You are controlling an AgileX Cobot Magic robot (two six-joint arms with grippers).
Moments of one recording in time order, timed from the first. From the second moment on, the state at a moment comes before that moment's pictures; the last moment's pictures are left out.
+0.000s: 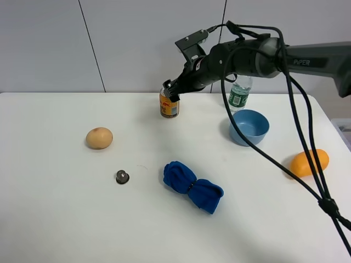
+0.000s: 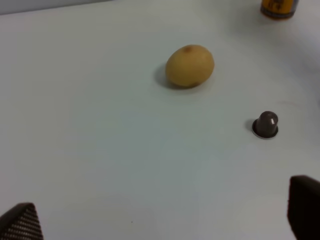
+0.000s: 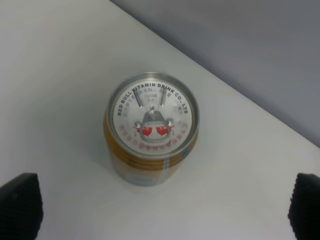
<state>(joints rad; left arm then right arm) 0.00 -0.01 -0.51 -0.07 1.05 0.09 0.49 2.09 -1.57 0.05 0.29 -0.23</state>
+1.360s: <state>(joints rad) 0.00 -0.01 -0.51 -0.07 1.05 0.09 0.50 2.36 -1.57 0.05 -0.18 -0.25</state>
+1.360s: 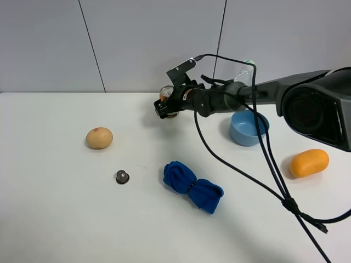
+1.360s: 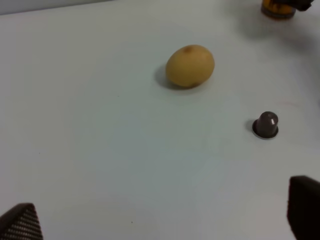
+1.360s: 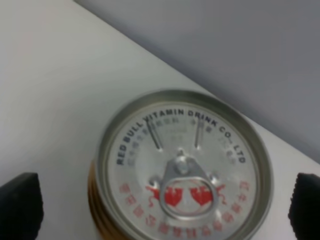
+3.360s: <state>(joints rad) 0.00 -0.01 -0.51 -0.07 1.05 0.09 0.52 2.46 -1.68 0.02 -0.20 -0.20</state>
